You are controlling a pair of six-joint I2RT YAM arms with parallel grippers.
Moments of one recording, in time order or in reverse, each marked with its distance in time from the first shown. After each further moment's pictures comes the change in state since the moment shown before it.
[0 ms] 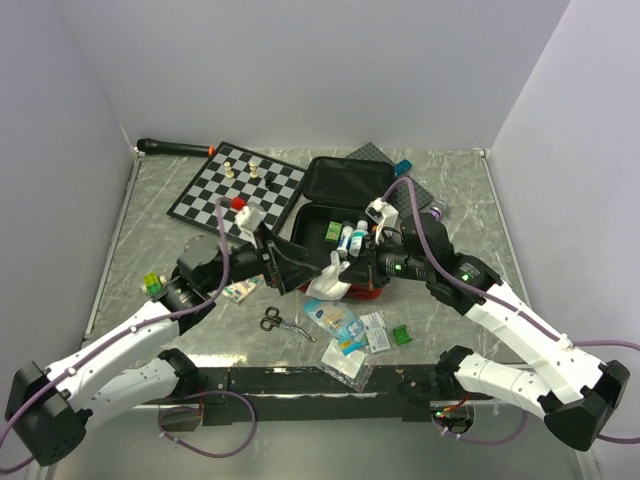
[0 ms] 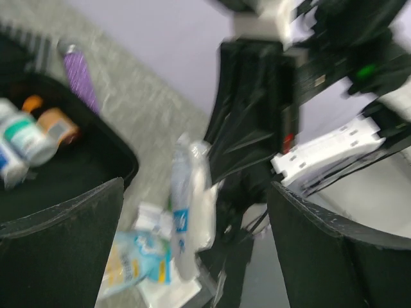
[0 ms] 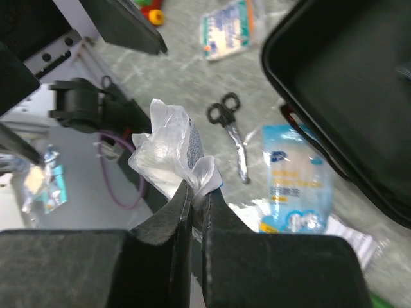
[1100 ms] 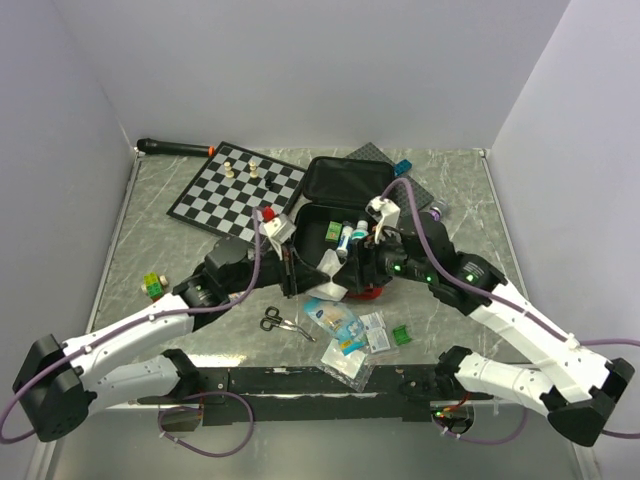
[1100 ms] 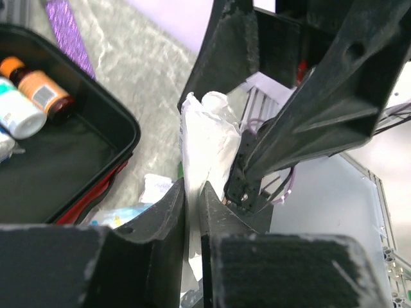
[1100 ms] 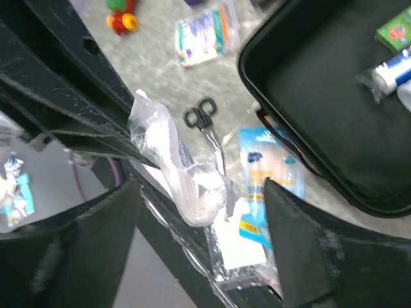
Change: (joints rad) left arm -0.121 0.156 0.036 -0.094 -0.041 0.145; right arm 0.064 0.024 0.086 -0.120 0.173 -0.059
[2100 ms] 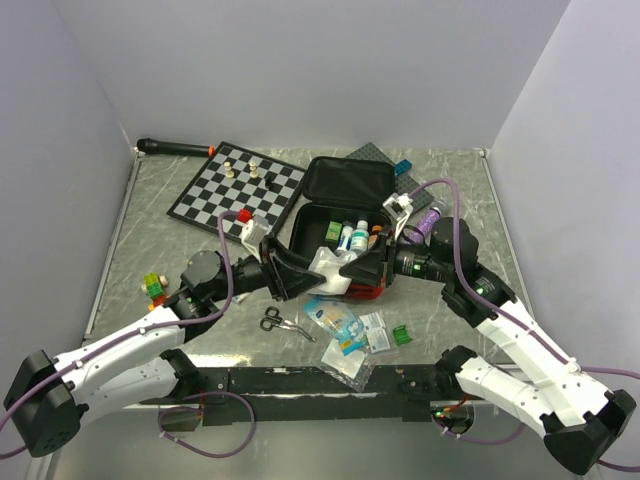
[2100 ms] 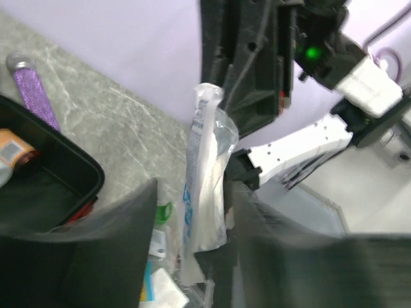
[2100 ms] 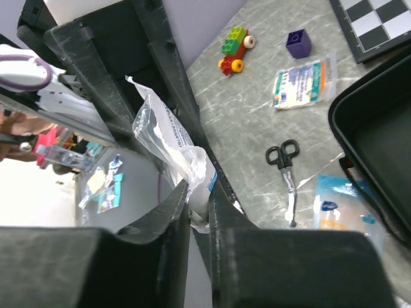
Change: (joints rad) left arm 0.019 -0.117 -0.126 0.314 0.044 -0.159; right arm -0.175 -0.144 -0.184 0.379 -0.418 0.161
